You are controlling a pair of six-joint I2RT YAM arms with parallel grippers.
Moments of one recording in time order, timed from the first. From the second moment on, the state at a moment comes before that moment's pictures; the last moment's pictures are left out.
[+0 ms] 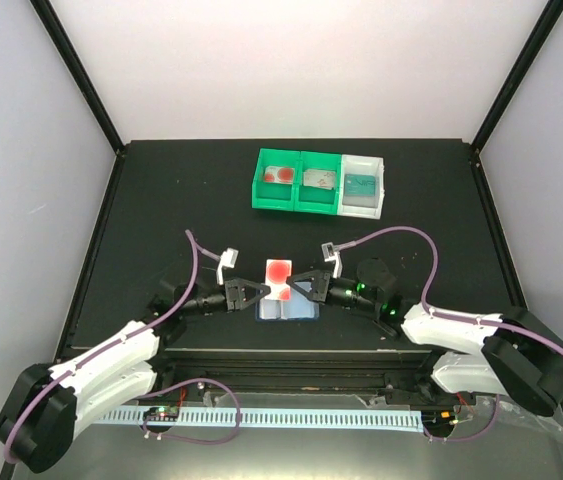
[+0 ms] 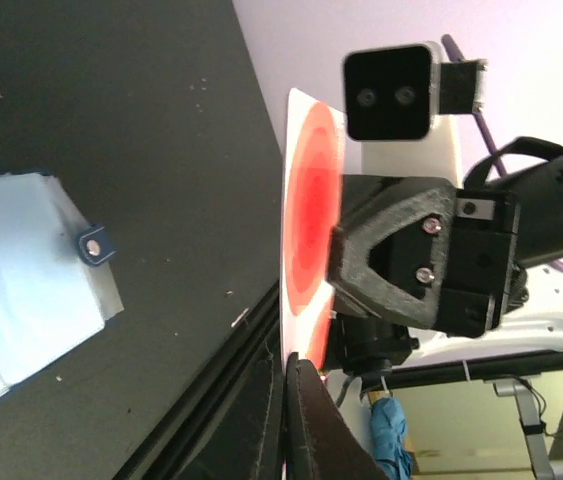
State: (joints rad) left arm -0.54 0.86 0.22 0.39 0.75 -1.02; right arm 0.84 1.22 0.35 0.72 -0.45 1.15
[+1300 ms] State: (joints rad) left arm -0.54 0.70 0.36 -0.13 1.10 -0.62; right arm 0.85 1.01 0.82 -0.39 -0.62 0.29
